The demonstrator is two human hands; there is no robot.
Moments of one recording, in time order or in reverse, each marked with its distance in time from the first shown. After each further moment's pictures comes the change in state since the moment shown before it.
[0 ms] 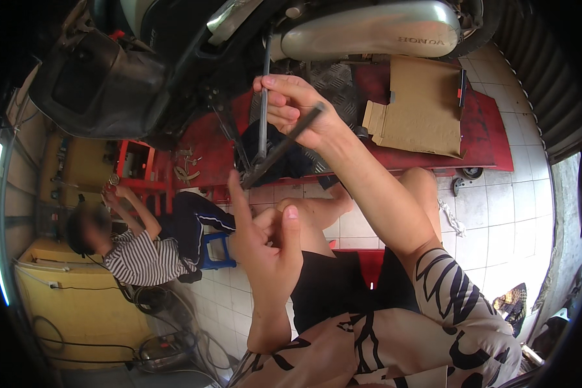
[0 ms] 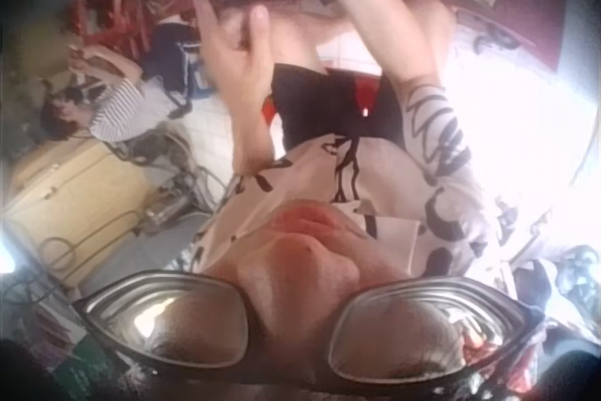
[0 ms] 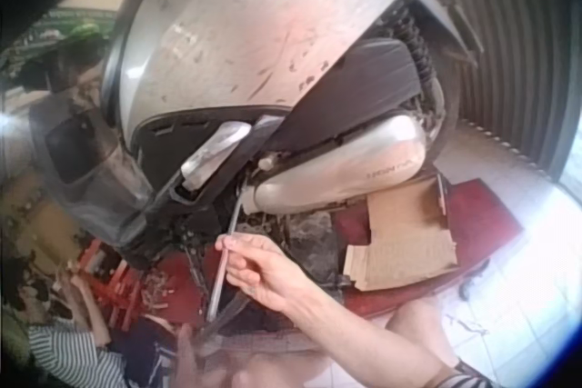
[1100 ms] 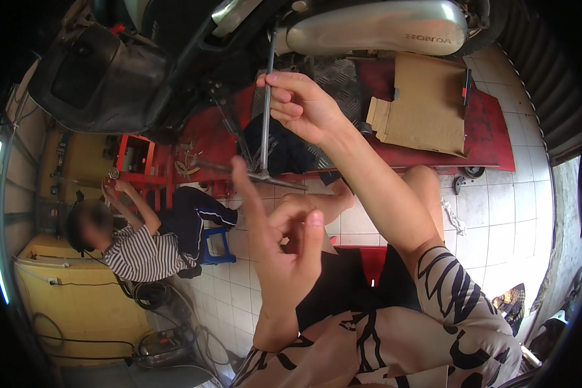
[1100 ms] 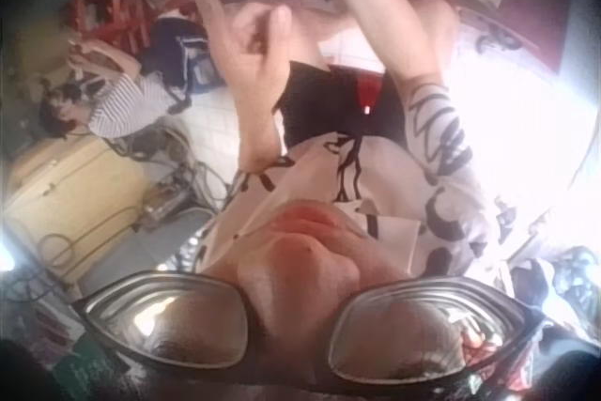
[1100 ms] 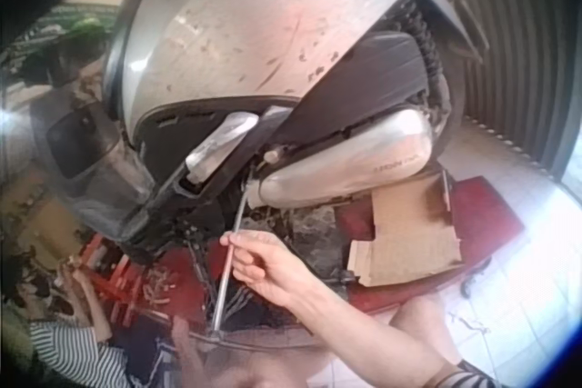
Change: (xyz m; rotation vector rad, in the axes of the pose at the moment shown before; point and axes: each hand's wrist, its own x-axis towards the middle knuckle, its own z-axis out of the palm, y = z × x) left_hand 0.002 0.013 0.013 -0.172 0.003 0.045; right_hand -0.002 0.001 -0.013 -0.093 0.106 -0.026
